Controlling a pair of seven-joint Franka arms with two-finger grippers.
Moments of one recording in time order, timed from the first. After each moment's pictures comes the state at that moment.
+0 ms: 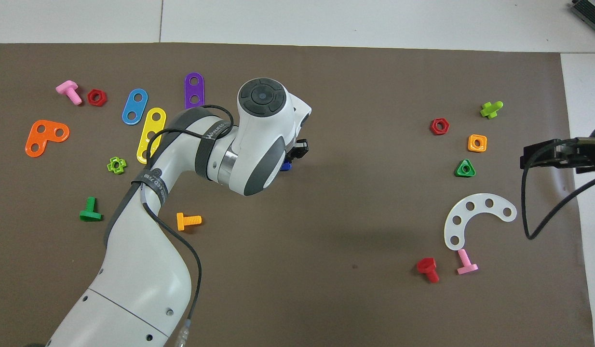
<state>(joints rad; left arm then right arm) -0.63 0.61 0.05 -1.39 -0.12 1.95 -0.62 0.02 -0.06 -0.04 -1.66 -0.02 1.61 0.09</state>
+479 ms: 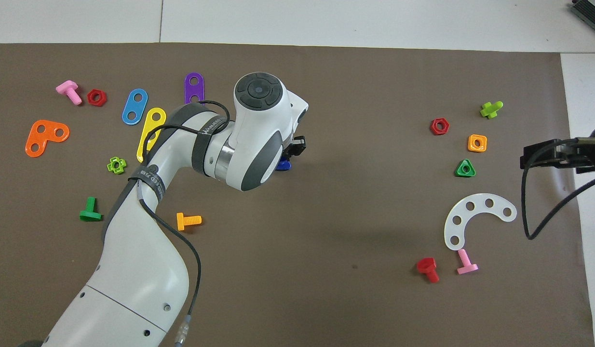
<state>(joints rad) -0.62 0.61 0.05 -1.37 -0.12 1.93 -0.63 0.02 -0.06 -0.04 -1.66 -0.02 1.61 0.09</state>
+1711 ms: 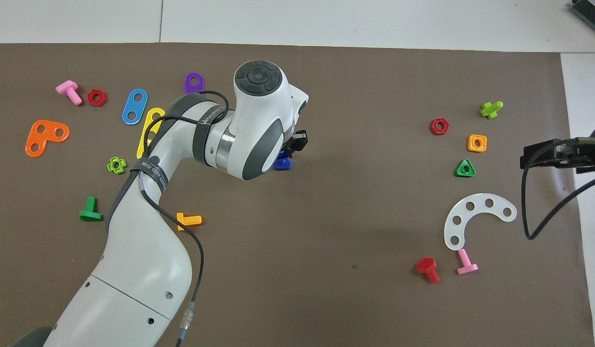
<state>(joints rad) -0.60 0.68 0.04 -1.26 -0.15 1.86 -0.66 0.02 -0.06 -0.04 -1.66 -0.02 1.61 0.09</state>
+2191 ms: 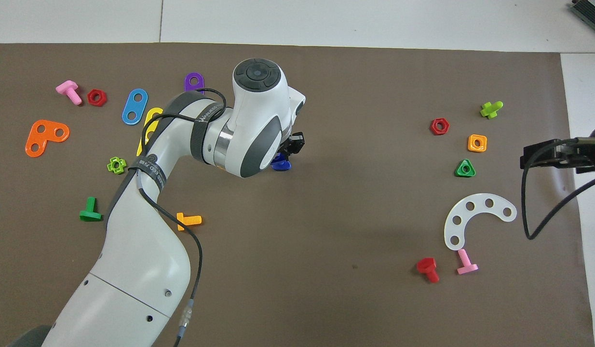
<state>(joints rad) -0.60 0.68 0.04 -1.25 -0.15 1.80 -0.66 0.02 -0.06 -0.04 -1.66 -0.02 1.61 0.09</state>
